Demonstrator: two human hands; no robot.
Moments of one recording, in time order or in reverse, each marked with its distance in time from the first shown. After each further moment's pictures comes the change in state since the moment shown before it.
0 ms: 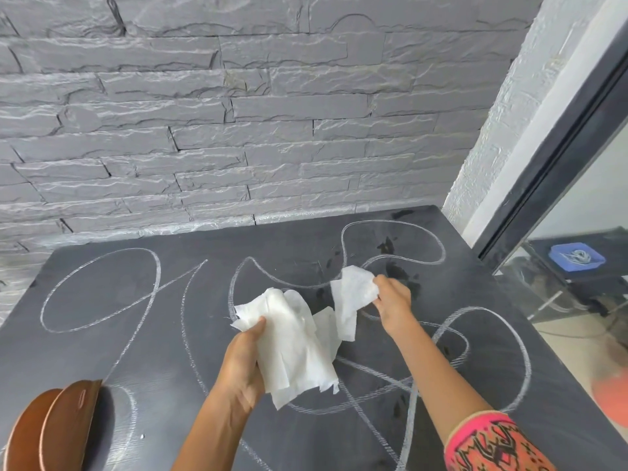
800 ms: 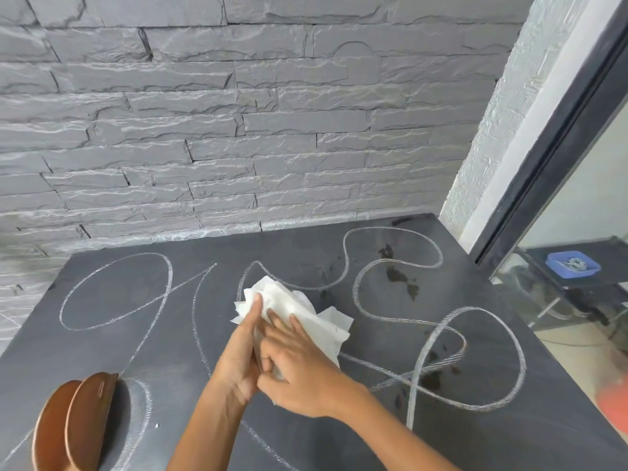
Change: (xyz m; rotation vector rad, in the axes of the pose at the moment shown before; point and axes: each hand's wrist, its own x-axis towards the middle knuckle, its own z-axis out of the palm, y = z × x) left_hand -0.010 0.006 -0.019 -0.081 -0.226 -0.047; right_hand -0.202 0.015 0.042 -1.093 -0.980 -0.950
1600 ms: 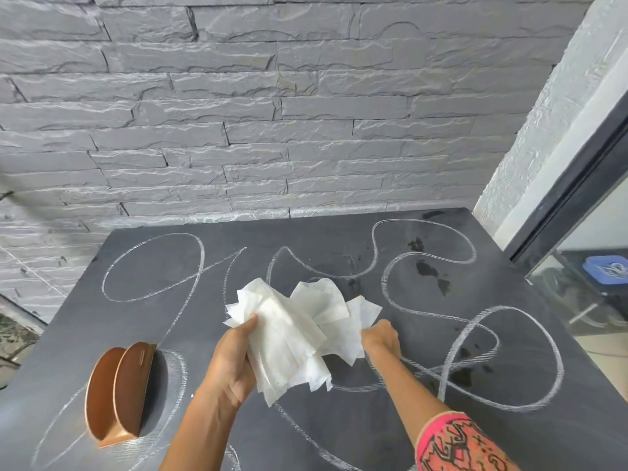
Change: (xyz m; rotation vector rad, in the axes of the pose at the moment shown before) left_hand -0.022 0.009 -0.055 -0.023 0.222 0.085; right_hand 0.016 0.130 0.040 0.236 0.379 1.315
